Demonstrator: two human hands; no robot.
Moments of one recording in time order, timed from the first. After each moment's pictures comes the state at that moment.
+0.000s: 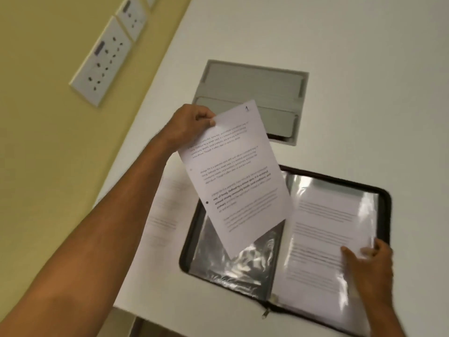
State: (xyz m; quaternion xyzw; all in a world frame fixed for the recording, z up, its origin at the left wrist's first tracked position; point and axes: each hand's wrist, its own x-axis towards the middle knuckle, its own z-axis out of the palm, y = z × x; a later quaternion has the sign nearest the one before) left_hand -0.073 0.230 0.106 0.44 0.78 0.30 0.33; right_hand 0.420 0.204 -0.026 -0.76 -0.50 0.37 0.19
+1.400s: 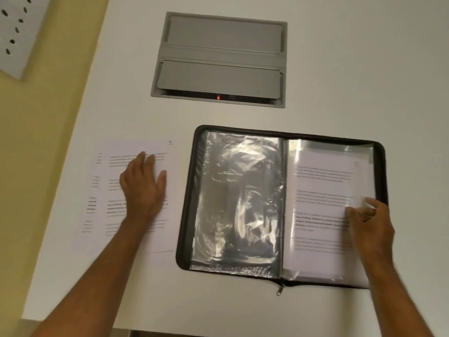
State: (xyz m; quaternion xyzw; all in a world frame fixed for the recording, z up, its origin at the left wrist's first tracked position) left_hand -0.085 0.057 -0.104 0.47 0.88 0.09 0.06; right_hand 0.391 0.173 -0.031 -0.80 -0.46 0.33 0.21
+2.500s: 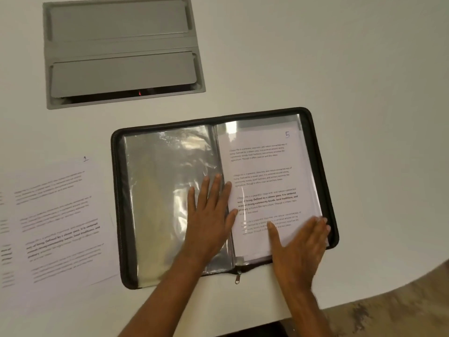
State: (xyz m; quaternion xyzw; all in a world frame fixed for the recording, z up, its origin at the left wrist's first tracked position) left_hand 0.183 0.095 -0.089 0.70 0.68 0.04 0.21; right_hand 0.394 0.055 -0.074 -0.84 -0.49 0.22 0.02
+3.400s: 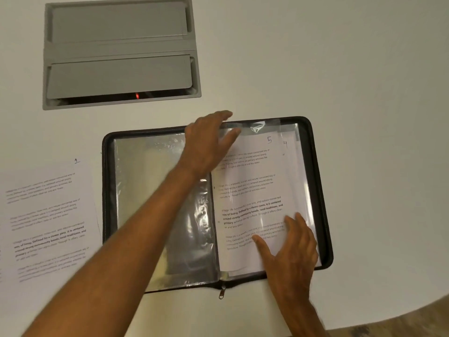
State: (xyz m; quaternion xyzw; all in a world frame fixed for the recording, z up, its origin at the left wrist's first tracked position) left_hand 0.176 0.282 -0.028 0.62 0.69 0.20 0.30; right_hand 0.411 0.086 -0.068 -0.78 -0.58 0.23 0.06
